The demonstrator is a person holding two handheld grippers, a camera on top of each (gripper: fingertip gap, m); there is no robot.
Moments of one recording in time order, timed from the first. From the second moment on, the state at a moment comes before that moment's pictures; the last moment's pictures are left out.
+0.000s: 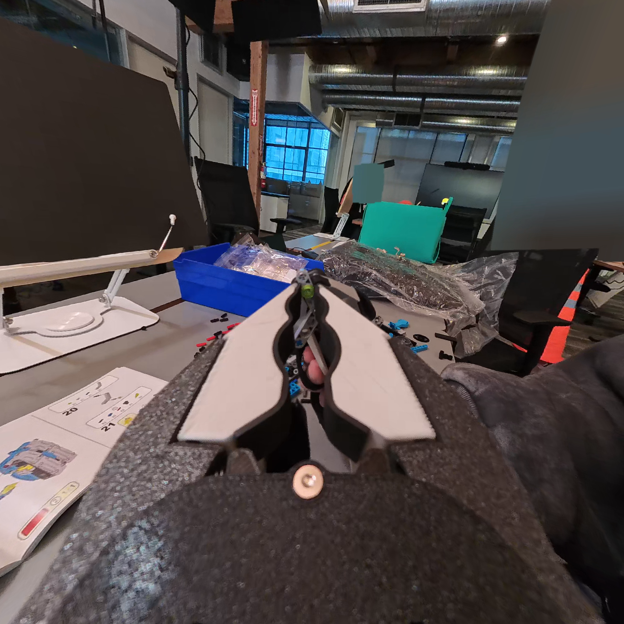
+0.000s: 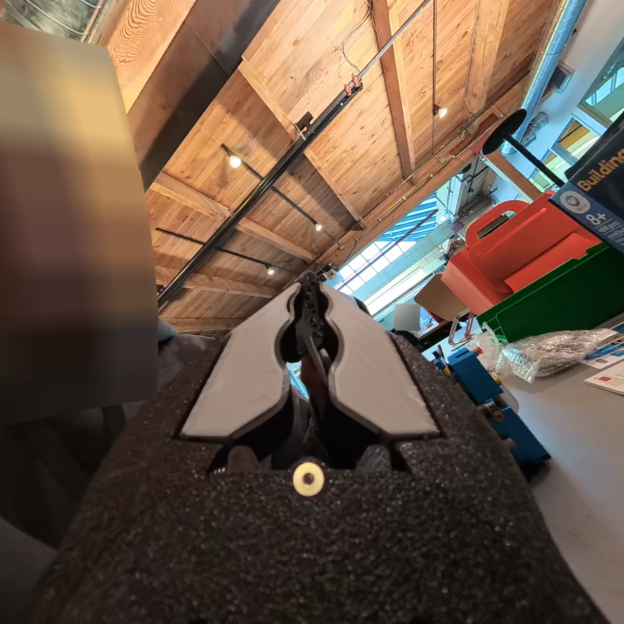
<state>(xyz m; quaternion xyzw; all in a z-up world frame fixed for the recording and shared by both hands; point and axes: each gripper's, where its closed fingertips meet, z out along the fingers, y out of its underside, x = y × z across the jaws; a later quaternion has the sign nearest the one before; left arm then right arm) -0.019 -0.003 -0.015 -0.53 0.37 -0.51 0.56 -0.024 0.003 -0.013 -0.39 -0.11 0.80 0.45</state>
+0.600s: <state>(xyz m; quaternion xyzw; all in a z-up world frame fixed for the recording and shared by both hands) -0.027 -0.007 -0.024 -0.54 0.39 -0.53 0.52 -0.035 -0.003 -0.022 -0.46 -0.18 0.73 0.46</state>
